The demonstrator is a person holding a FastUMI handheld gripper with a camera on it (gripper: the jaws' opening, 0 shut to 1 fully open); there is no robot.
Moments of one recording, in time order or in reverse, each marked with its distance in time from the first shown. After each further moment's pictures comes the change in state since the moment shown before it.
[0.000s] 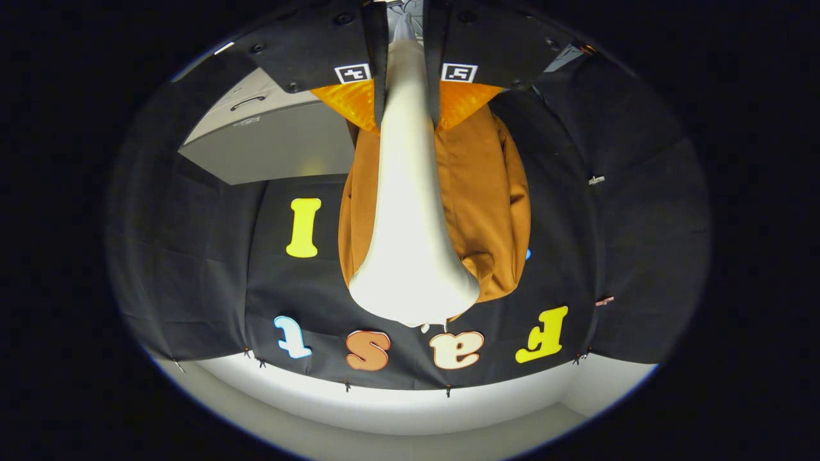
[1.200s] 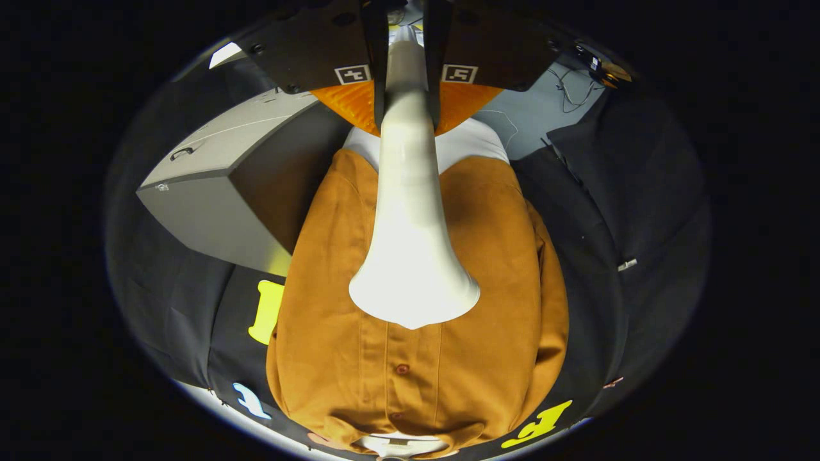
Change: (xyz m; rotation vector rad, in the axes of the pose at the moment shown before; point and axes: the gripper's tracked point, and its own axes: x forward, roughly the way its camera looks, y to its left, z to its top) arm 0.131 0.042 -0.226 -0.085 0.376 -0.017
